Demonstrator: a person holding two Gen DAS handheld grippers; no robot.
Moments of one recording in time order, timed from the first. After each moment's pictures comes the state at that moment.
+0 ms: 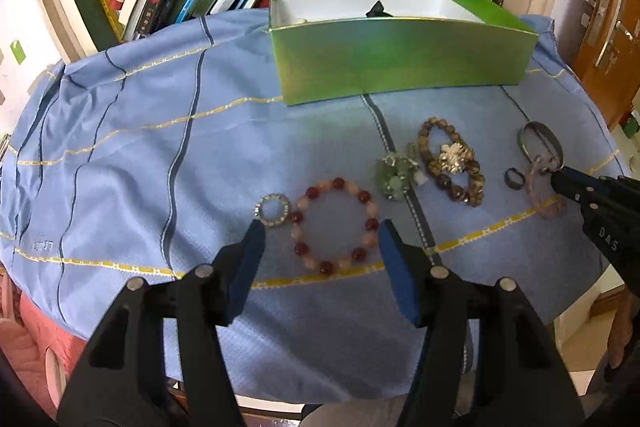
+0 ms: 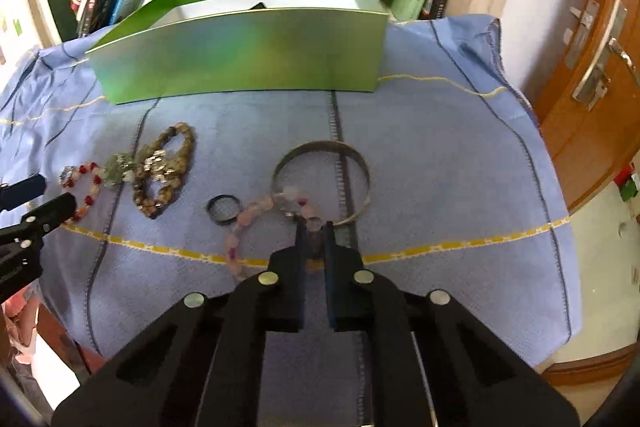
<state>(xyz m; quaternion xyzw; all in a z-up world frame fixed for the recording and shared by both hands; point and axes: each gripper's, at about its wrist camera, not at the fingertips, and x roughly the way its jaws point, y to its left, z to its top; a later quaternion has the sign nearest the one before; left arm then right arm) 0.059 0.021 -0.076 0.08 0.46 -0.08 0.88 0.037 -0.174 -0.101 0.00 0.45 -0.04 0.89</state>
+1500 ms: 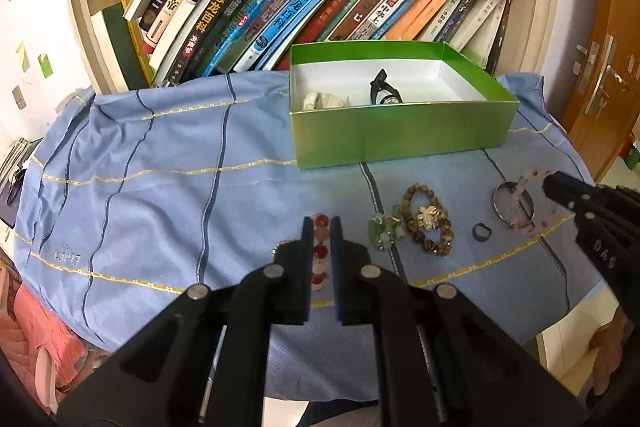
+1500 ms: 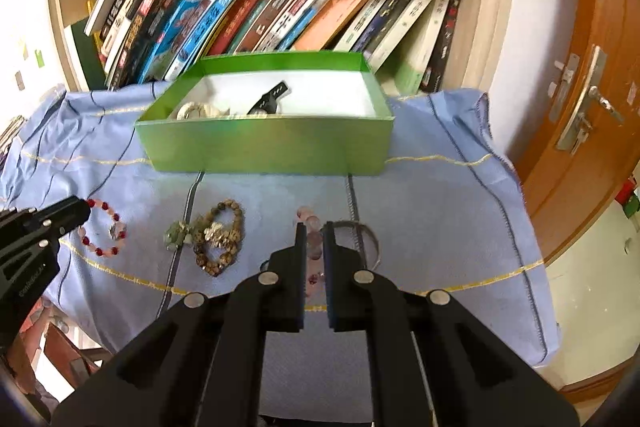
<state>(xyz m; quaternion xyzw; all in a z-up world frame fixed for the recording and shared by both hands) 0.035 0.020 -0.024 0.05 0.38 -0.06 0.92 0.023 -0.157 -0.043 0.00 0.37 -0.03 0.93</state>
